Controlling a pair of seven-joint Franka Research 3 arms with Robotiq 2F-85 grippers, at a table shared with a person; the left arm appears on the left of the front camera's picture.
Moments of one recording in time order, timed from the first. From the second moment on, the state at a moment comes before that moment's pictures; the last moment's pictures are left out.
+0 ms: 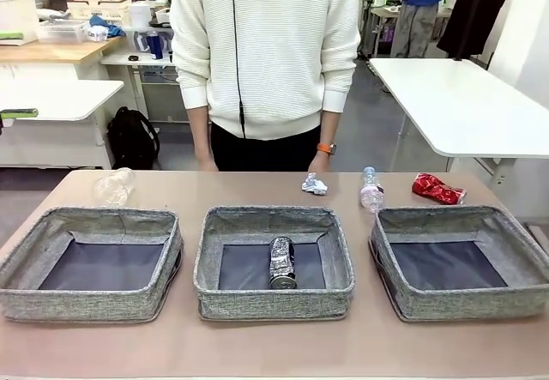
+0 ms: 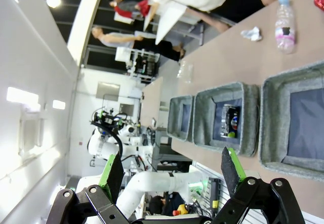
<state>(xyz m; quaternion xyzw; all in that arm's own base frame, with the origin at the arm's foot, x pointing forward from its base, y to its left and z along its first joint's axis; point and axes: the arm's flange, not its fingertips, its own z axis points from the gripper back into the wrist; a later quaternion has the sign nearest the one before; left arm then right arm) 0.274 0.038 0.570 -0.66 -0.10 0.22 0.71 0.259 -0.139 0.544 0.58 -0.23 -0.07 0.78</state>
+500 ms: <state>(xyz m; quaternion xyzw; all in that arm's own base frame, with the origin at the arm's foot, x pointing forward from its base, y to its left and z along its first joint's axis) 0.274 0.038 0.570 -0.66 -0.10 0.22 0.71 0.259 -0.139 0.544 0.58 -0.23 -0.07 0.78</state>
